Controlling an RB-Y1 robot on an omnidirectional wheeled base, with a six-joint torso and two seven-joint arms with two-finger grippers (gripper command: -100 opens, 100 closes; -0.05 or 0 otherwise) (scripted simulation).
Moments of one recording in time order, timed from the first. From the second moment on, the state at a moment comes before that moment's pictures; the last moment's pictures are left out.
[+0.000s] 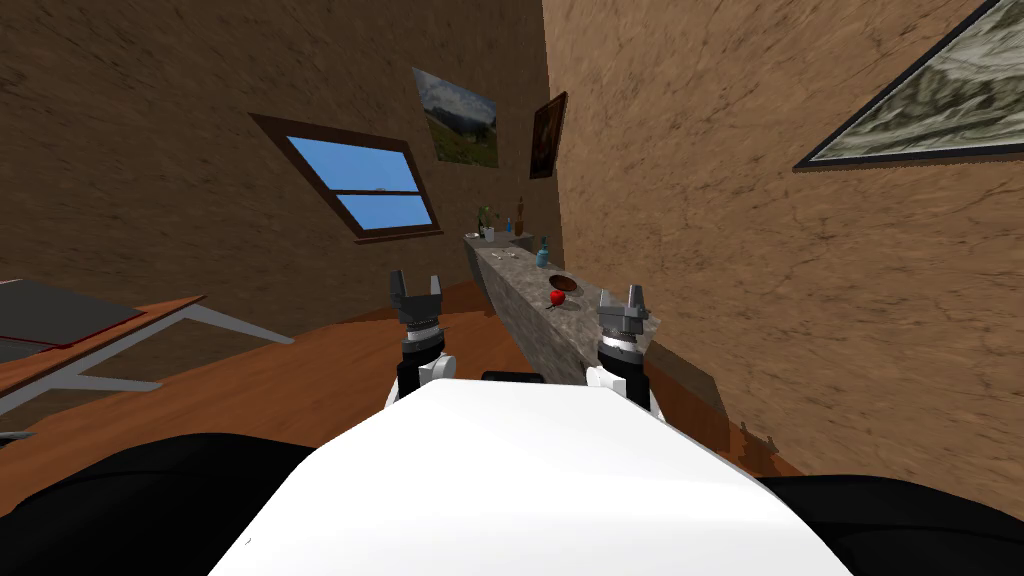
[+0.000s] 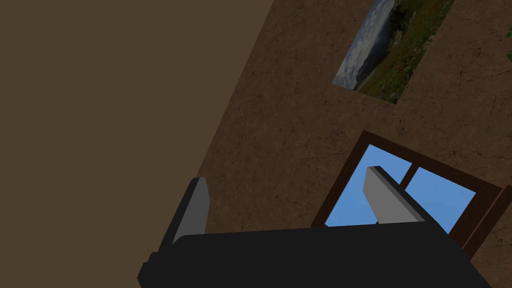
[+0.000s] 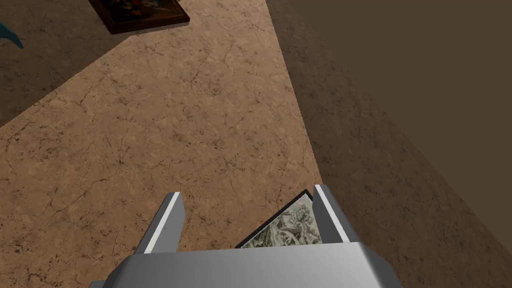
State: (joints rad) left arm 0.53 -0.02 -0.06 -2.28 0.06 -0.63 0.11; right arm 0.55 -0.05 -0.04 -2.23 -0.08 -0.55 -0.16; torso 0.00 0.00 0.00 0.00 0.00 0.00
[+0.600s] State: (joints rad) left arm 0.53 -0.02 -0.06 -2.28 0.06 -0.63 0.11; right arm 0.52 -0.17 -0.06 -2.25 -0.21 -0.45 -0.30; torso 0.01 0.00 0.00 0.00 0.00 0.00
